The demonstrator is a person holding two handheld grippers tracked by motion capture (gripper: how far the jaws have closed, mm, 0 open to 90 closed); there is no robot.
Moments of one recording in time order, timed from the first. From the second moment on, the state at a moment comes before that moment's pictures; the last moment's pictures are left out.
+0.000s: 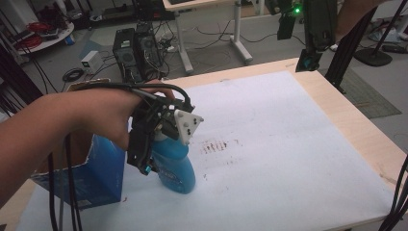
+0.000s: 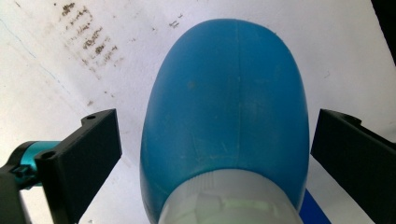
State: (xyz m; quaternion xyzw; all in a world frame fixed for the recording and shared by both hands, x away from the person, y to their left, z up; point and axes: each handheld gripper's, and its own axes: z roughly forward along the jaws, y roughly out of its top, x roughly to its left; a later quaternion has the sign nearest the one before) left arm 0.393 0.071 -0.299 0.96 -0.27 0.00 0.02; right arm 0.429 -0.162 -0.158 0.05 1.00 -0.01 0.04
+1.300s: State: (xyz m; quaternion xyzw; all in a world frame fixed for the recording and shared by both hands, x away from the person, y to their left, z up) left arm 0.391 0.067 -0.296 0.96 -0.27 -0.01 0.00; right arm 0.430 -0.163 -0.161 0.05 1.00 -0.01 0.04
